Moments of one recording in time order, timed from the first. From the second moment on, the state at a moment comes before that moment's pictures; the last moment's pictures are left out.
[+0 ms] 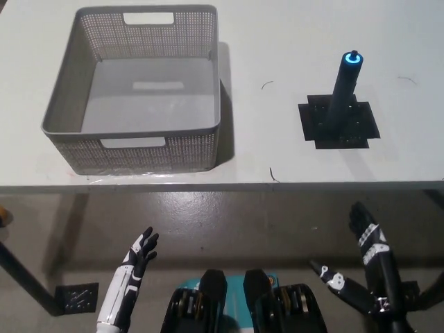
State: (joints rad) left_arm 0.04 0.08 -0.05 0.19 0.07 -0.39 -0.02; right_arm 0.05 0.00 0.04 -0.01 -0.05 -0.35 -0.01
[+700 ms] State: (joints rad) left_arm 0.06 0.08 -0.05 0.20 0.08 -0.42 -0.02; right_arm -0.26 -0.04 -0.08 0.04 -0.03 -0.22 -0.04
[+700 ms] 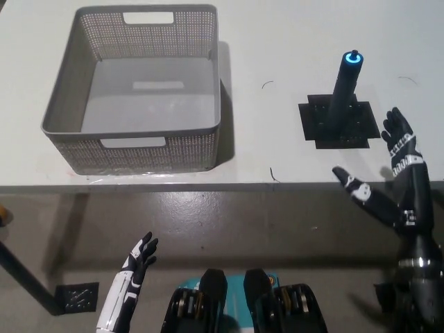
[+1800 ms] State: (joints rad) left_arm 0.07 0.08 -0.05 0.20 0.07 -0.43 -0.03; right_arm -0.73 -0.09 -0.11 0.74 -0.04 -0.15 -0.10
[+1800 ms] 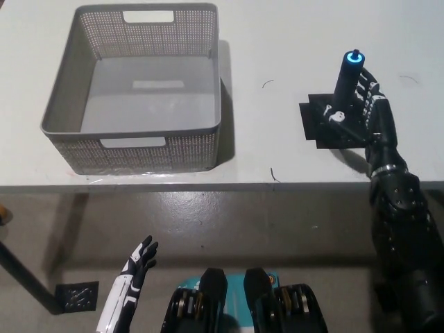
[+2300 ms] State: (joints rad) left_arm 0.09 0.08 -0.05 0.20 0.07 -0.43 -0.03; right_arm -1.08 -0.11 -0.08 1.32 -0.06 -0.16 -0.27
